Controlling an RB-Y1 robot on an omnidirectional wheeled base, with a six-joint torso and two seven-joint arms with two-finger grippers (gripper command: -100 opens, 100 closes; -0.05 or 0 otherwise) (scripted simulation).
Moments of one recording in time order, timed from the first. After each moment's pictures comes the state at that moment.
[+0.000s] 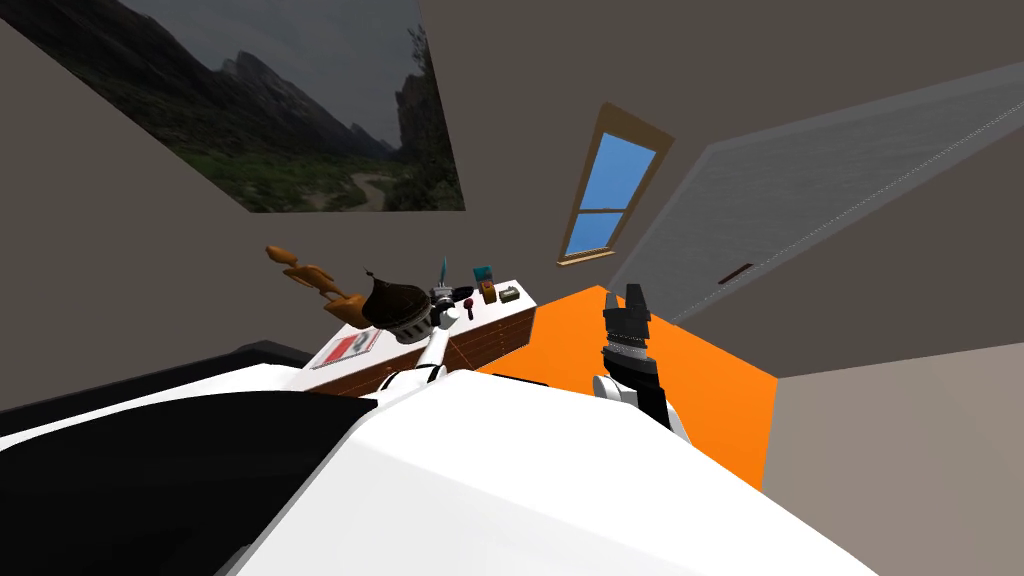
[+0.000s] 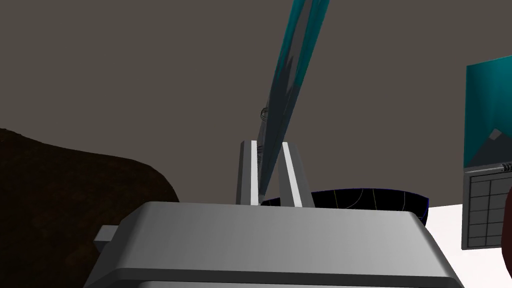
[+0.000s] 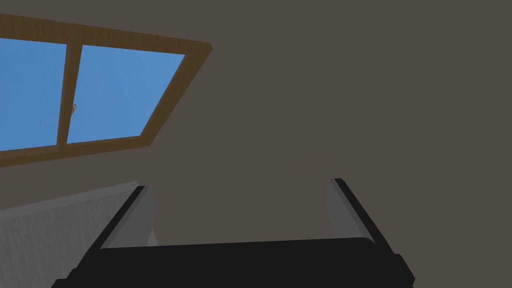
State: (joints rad) left arm -0.26 0.28 0.37 -1.17 0.94 -0.45 0.41; right arm 0.50 -0.03 0.05 -2.30 0.07 -0.44 0.12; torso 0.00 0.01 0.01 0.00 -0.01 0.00
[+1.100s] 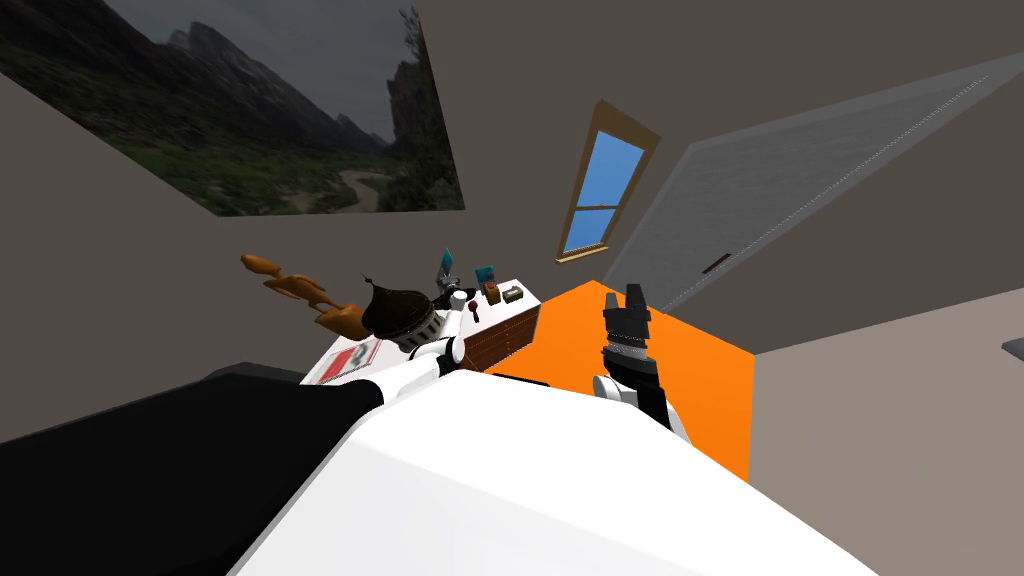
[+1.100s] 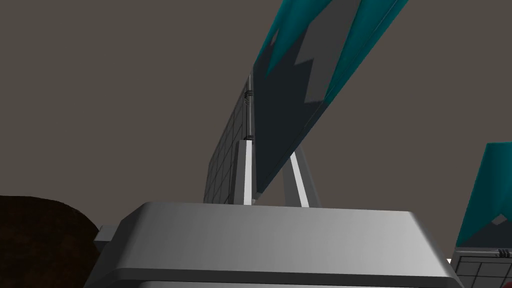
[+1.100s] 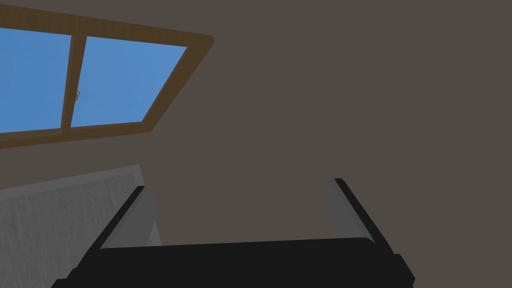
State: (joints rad) left arm -0.58 0.19 0.57 -0.99 1.00 -0.42 0.24; right arm 0.50 -0.03 0.05 -2.30 0.07 -0.44 0.12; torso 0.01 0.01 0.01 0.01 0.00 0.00
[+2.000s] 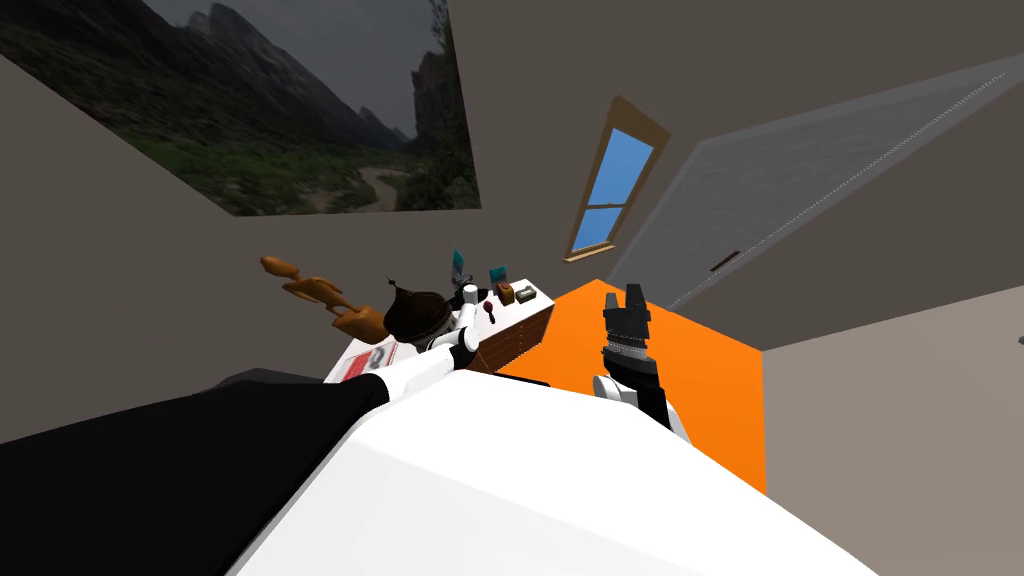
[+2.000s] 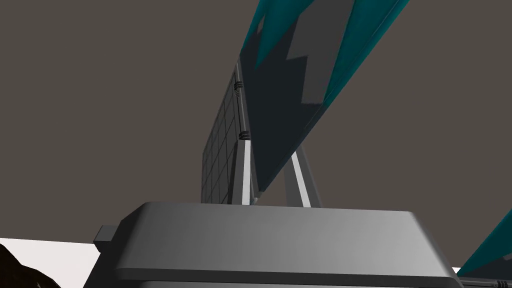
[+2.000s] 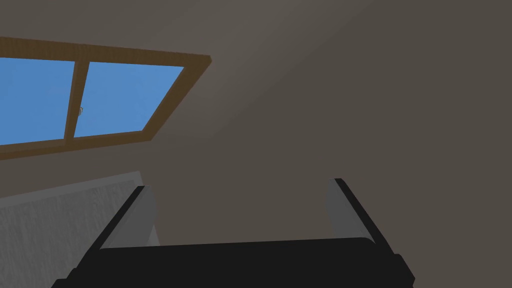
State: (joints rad) left arm -0.74 0.06 0.69 -0.93 1.07 -0.39 0.14; right arm 0.50 -0.03 0.05 -2.30 0.07 -0.44 0.12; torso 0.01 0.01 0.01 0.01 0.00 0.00
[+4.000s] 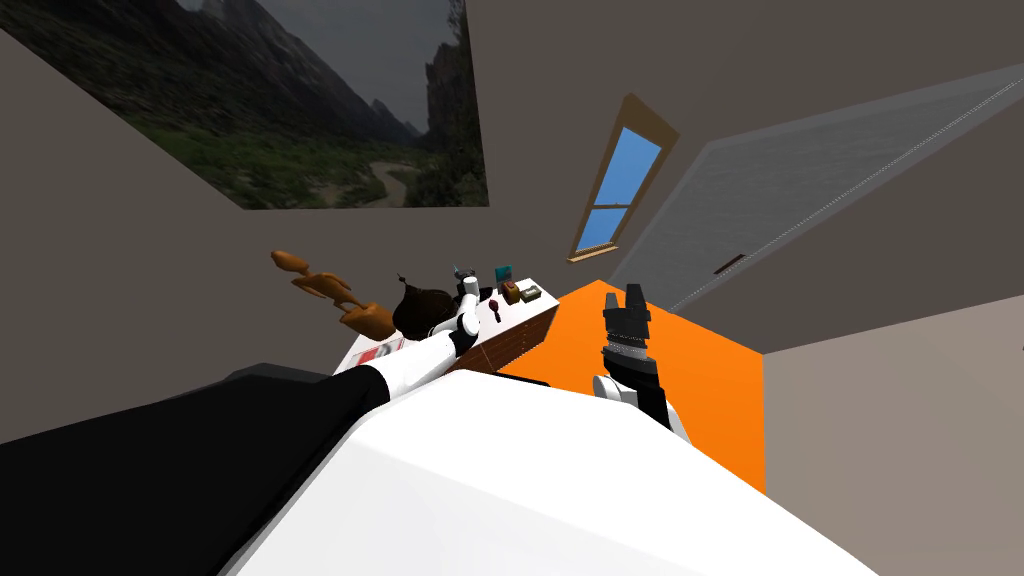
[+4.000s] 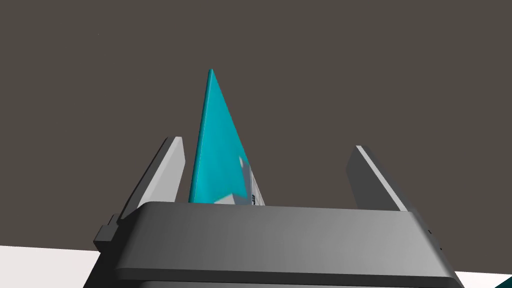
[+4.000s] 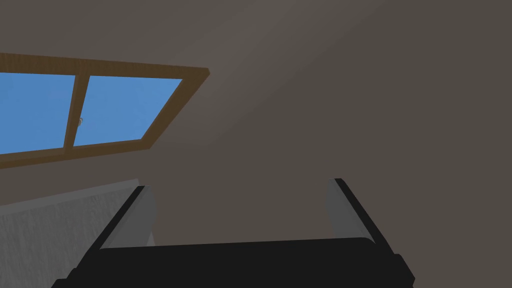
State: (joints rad) left arm -0.90 0.10 0.78 -0.78 1.12 -0.36 0.02; right arm 0.50 -0.03 0.05 -2.30 0.07 -0.44 0.12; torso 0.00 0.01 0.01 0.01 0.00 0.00
